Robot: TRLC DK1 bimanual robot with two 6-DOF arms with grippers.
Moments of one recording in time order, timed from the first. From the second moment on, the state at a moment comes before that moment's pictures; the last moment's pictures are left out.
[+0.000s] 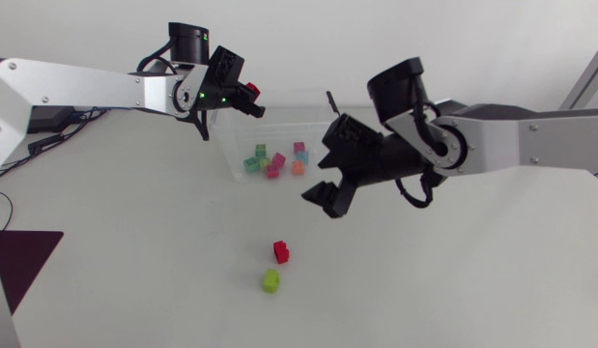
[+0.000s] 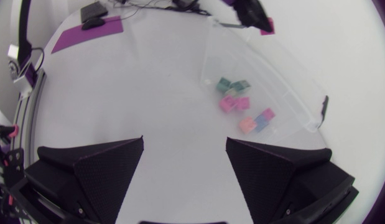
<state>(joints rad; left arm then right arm) -0.27 2.12 1.62 0.10 0.13 0.35 0.50 1.63 1.05 -0.23 -0.34 -0.56</state>
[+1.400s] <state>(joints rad) -0.42 1.24 0.55 -0.17 0.41 0.92 0.73 2.18 1.57 -0.88 -0.20 -1.00</state>
